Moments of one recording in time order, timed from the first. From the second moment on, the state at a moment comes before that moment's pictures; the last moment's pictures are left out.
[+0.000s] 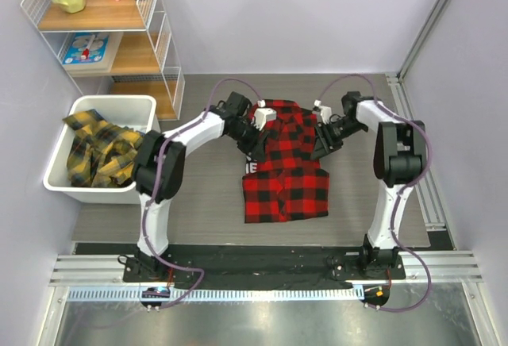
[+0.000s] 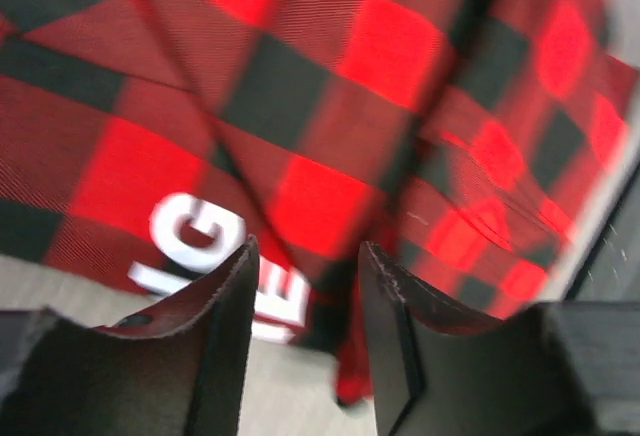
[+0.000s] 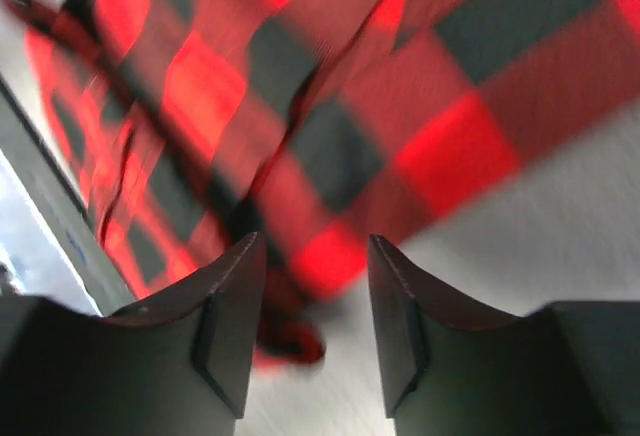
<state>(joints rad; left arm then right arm) -0.51 2.03 1.55 -0.60 0.66 0.21 0.02 2.05 1.51 -0.97 -0.77 -0.54</state>
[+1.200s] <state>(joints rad) -0.33 2.21 1.73 -0.75 0.78 0.21 0.05 2.24 1.73 -0.94 -0.78 -0.36</state>
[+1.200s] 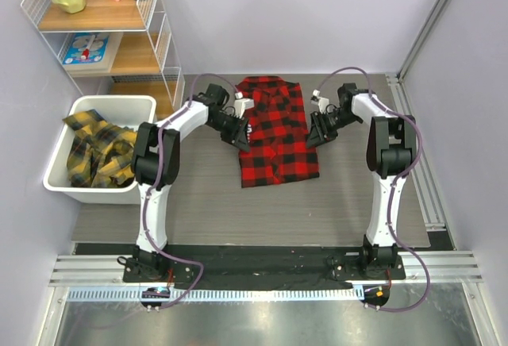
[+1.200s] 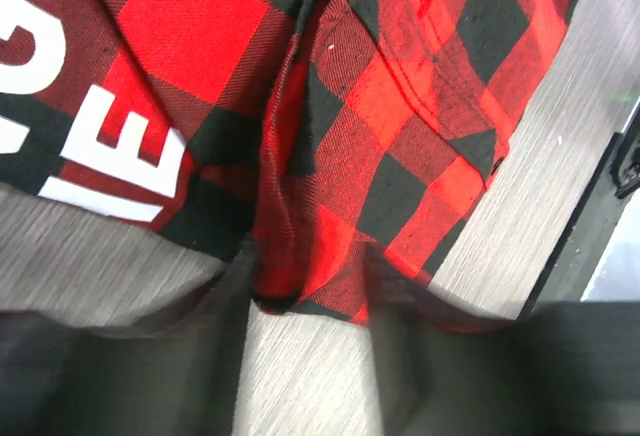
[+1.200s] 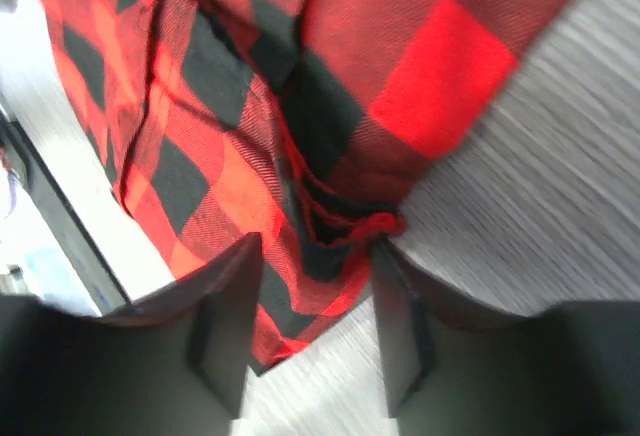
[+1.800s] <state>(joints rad) -0.60 1.66 1.18 -0.87 0.83 0.58 0.21 1.59 1.11 -1.20 -0.73 -1.16</state>
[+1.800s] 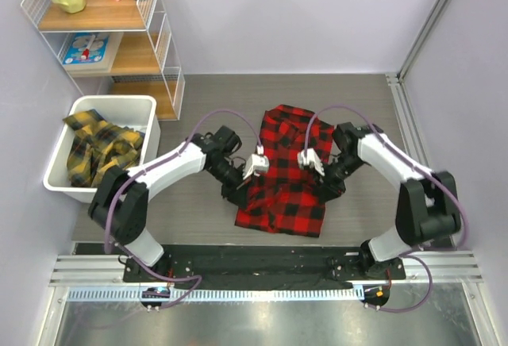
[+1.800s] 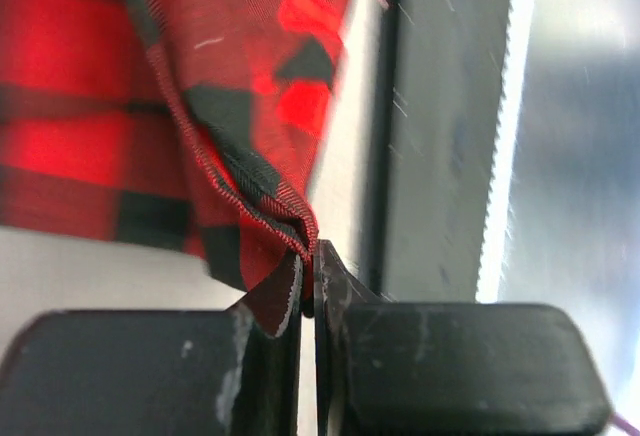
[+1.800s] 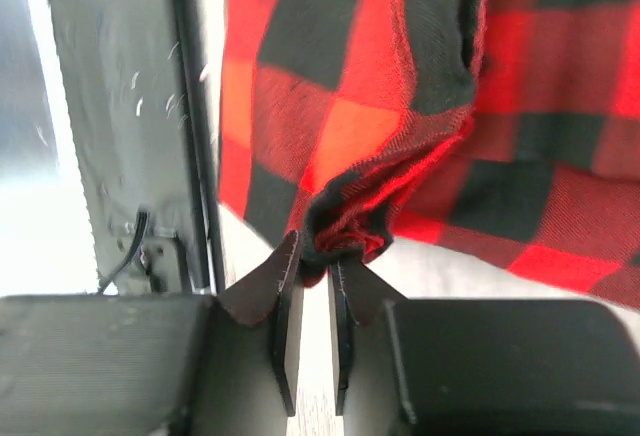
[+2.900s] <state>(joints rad) -0.53 1.85 1.25 -0.56 0.69 0.31 0.17 2.12 1.50 -0.87 -0.74 -0.54</state>
